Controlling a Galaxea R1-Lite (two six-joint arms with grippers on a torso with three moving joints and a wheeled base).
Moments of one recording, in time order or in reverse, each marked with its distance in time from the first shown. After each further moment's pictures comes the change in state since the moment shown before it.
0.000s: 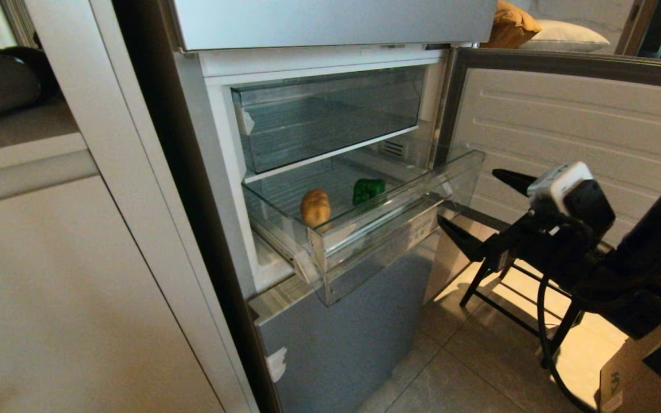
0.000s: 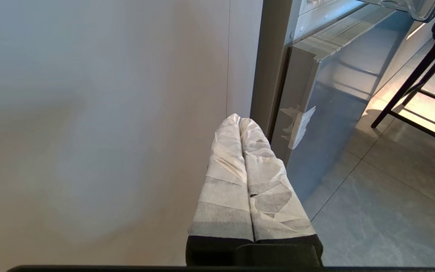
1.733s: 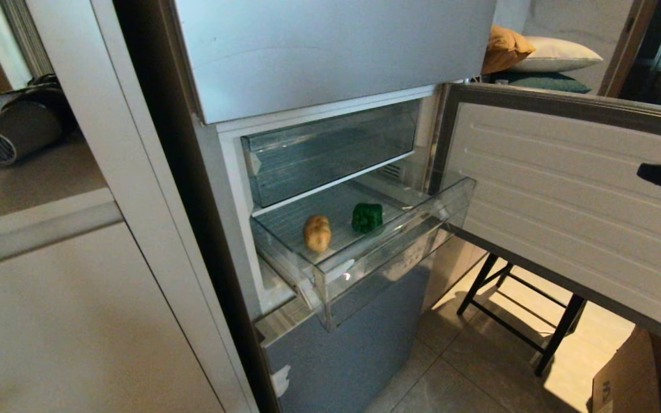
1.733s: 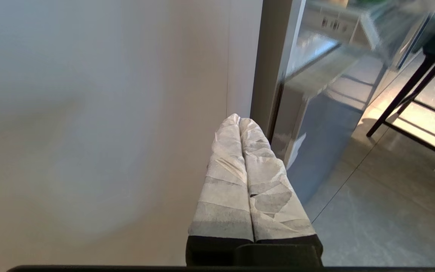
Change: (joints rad) left arm 0.000 0.000 0.000 0.000 0.000 0.000; right arm 0.042 -0.624 -0.383 1.248 -0.155 0.564
